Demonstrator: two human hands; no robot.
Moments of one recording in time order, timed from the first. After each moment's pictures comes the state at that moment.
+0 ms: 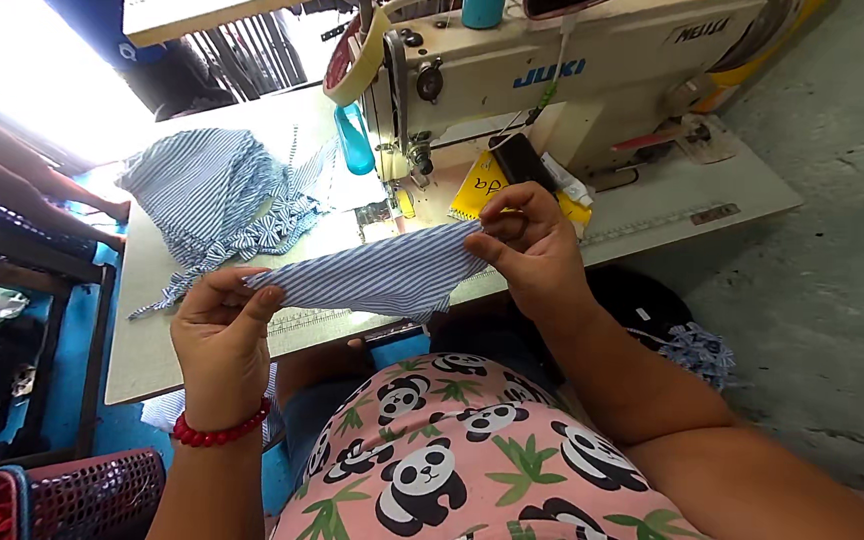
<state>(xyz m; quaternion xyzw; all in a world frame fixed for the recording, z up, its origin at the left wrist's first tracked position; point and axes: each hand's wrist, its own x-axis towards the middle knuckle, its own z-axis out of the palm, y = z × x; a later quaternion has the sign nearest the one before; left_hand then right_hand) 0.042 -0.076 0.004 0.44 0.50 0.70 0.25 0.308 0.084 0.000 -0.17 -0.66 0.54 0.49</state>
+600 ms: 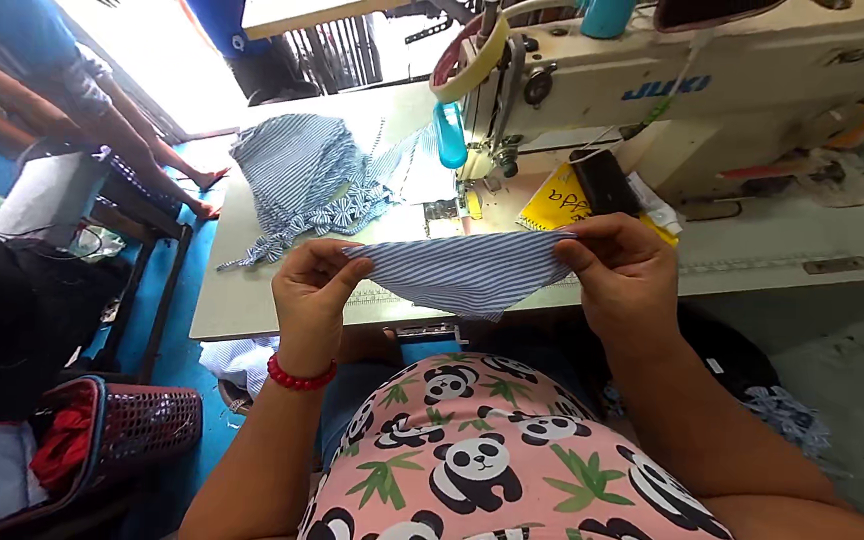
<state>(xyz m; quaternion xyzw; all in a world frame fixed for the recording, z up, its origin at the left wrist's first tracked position) 0.049 -0.077 0.006 0.46 0.49 0.70 0.22 0.310 0.085 -0.009 -0.15 -0.69 0.49 0.51</state>
